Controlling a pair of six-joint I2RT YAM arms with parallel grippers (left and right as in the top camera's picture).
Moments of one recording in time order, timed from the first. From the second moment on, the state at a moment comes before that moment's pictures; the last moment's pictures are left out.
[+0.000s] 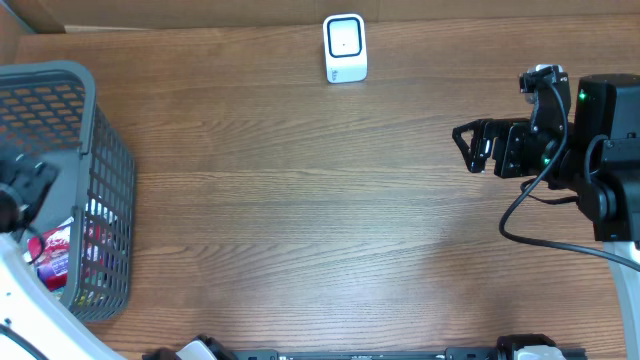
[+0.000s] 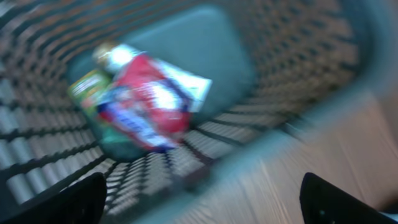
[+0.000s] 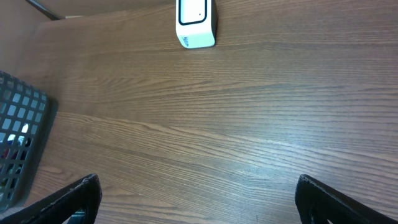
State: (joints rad) left arm 0.73 1.41 1.93 -1.57 -0.08 -0.55; right arm 0.06 1.22 1.47 -1.06 -0.37 0.12
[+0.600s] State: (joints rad) left arm 0.91 1.55 1.53 -1.32 -0.10 -0.61; right arm 0.06 1.22 1.47 -1.08 -0.37 0.12
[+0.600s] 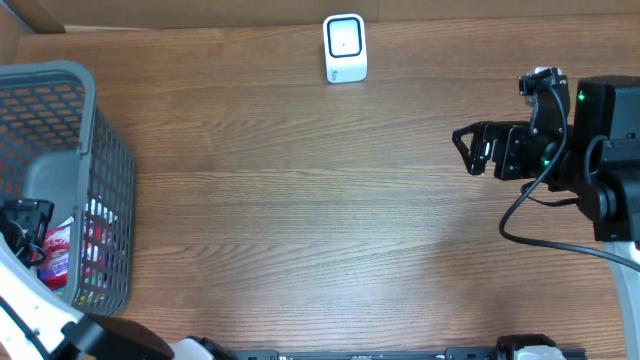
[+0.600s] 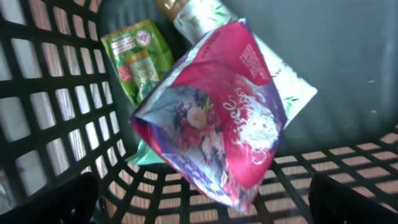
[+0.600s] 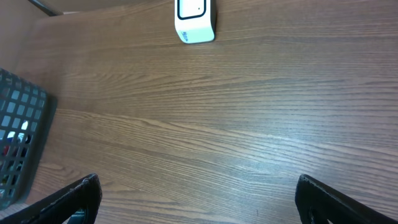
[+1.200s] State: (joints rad) left arm 0.91 1.73 1.47 -1.28 -0.13 -0.65; right arm 0.06 1.22 1.47 -1.08 -0.39 0.12
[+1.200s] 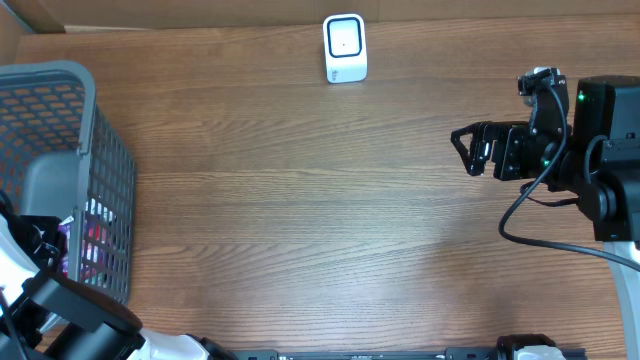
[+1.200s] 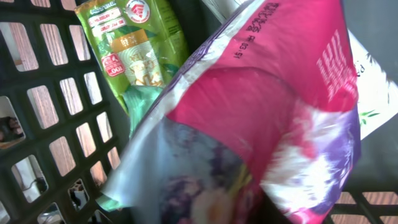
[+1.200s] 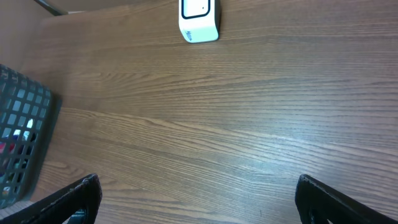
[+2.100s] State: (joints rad) left arm 0.65 1.73 2.46 -1.68 -0.04 -0.47; right arm 0.06 1.22 1.47 -1.08 -0.39 0.12
